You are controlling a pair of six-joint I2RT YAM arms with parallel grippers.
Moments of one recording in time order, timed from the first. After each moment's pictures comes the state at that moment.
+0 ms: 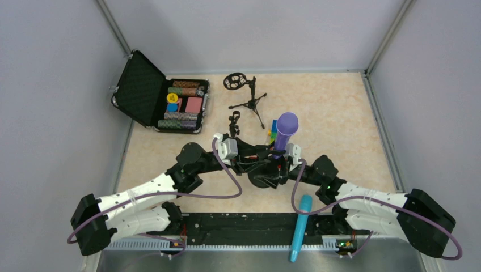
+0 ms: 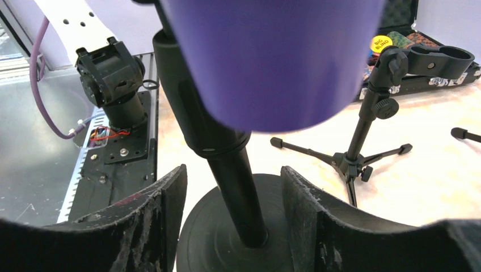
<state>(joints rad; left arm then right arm) -0.95 0.97 0.61 0.61 0.53 -0.02 0.86 0.98 0.22 0.89 -0.49 0.10</state>
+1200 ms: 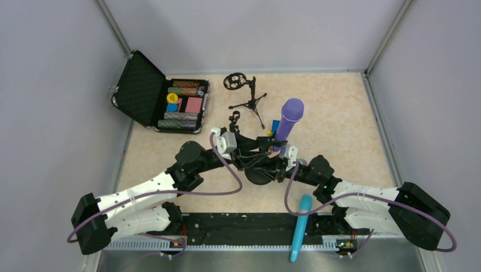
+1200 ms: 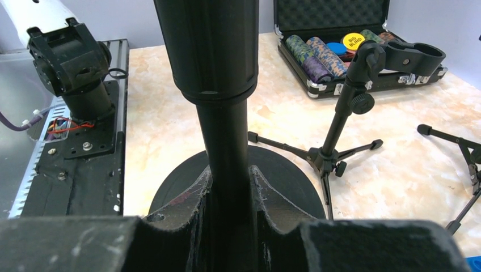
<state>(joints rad) -0.96 0.98 0.65 0.64 0.42 -0.06 0.86 1.07 0.22 0.95 -0.42 0.00</state>
